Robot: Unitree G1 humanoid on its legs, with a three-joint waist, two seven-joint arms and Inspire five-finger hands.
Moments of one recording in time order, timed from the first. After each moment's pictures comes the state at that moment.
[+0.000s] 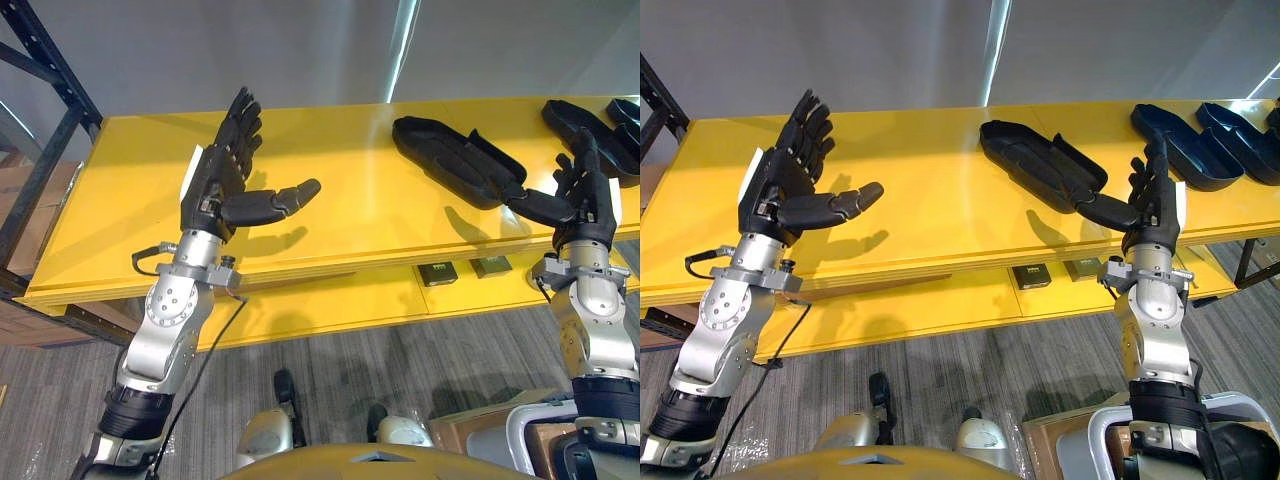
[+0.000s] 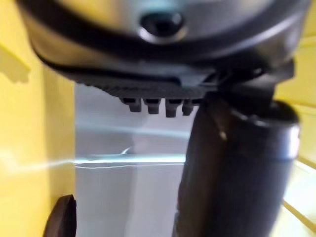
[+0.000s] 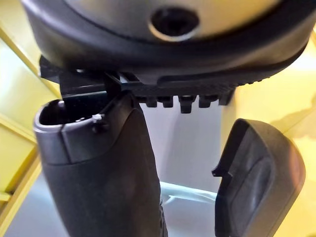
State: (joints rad) left arm -0.17 0.44 -0.10 -0.28 -0.44 -0.10 0.06; right arm -0.19 -0.56 -0.23 0.17 0.41 -0.10 -0.12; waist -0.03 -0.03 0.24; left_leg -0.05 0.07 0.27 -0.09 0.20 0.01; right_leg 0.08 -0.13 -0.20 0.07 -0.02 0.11
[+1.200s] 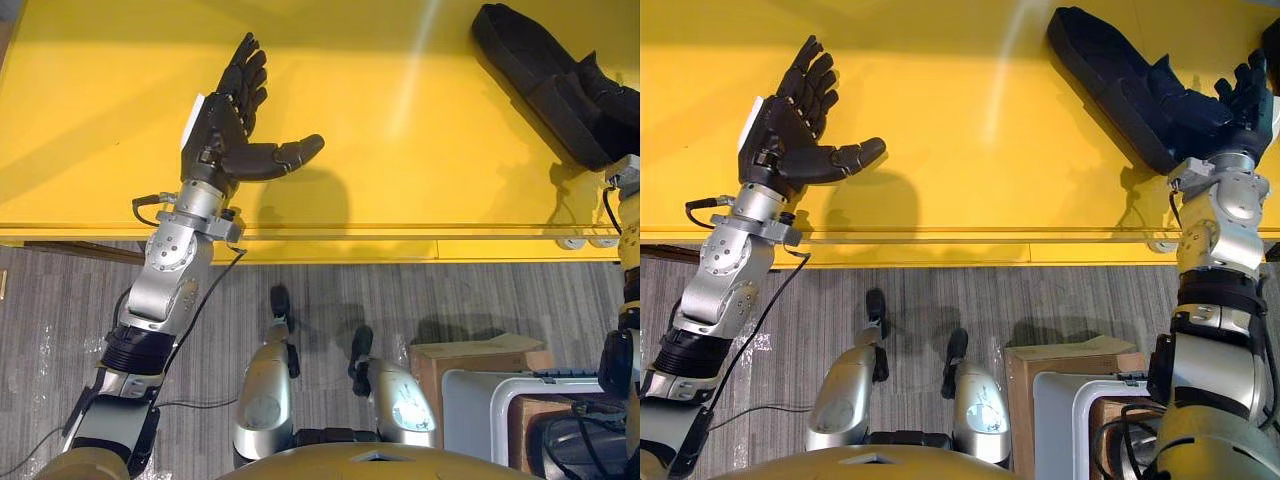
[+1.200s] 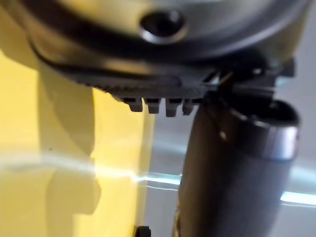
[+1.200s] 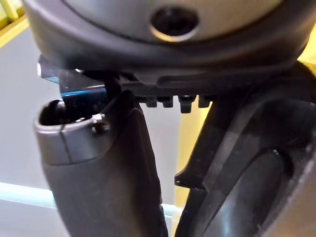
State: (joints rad) left arm -0.39 0.52 -0.12 -0.08 -0.52 -0.14 0.01; right arm -0.72 -0.83 -0.24 0.68 0.57 0.00 -0.05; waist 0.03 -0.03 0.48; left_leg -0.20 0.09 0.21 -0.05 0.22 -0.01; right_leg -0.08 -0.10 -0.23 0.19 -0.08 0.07
